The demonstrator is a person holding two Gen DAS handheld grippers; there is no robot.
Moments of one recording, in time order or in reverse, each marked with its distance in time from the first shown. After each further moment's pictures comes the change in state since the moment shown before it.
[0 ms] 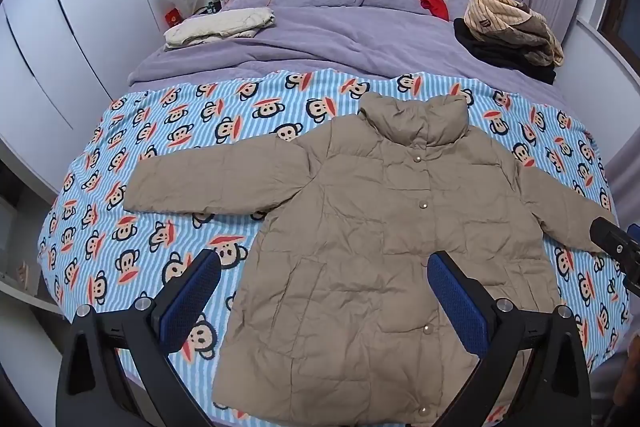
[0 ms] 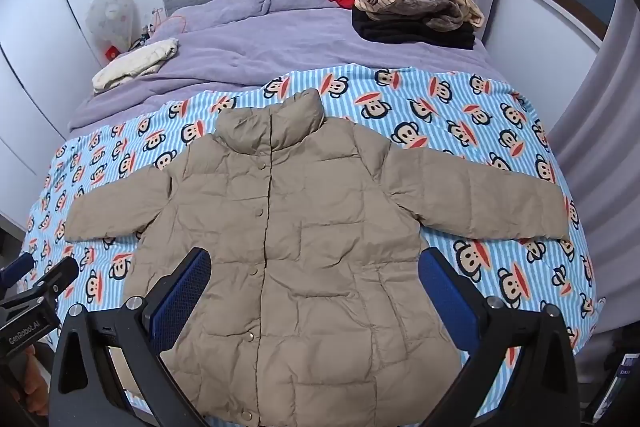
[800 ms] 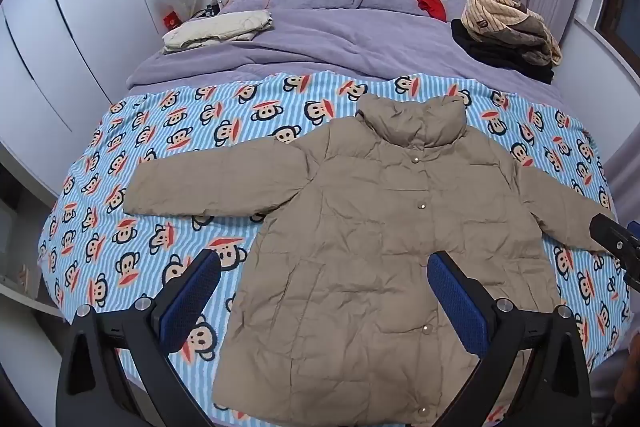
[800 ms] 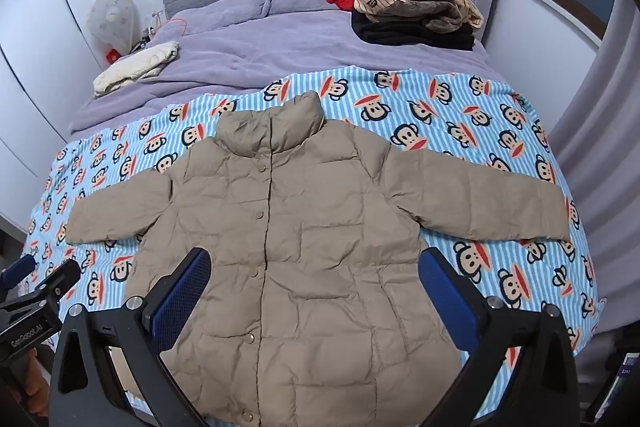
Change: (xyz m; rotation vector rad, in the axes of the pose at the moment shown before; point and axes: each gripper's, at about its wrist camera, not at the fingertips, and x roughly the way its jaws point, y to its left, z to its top) left arm -0.002 -0.003 0.000 0.008 0.012 -0.004; right arm -0.003 -0.003 0.001 0.003 -0.002 0.002
